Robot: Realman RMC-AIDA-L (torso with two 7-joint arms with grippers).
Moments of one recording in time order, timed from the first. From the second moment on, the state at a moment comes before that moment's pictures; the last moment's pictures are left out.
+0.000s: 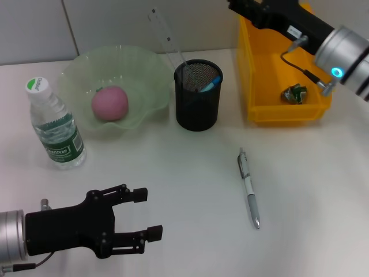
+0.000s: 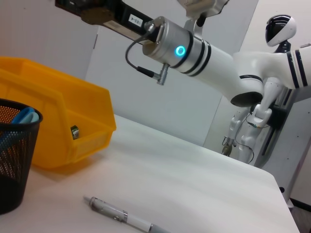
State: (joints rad) left arm -0.33 -1.96 1.51 0.57 1.30 1.49 -1.23; right arm 0.63 2.08 -0.96 -0.42 -1.03 -1.14 1.07
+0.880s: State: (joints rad) left arm -0.33 -1.97 1.51 0.57 1.30 1.48 -1.22; right arm 0.51 2.03 -0.95 -0.69 -1.47 -1.31 1.61
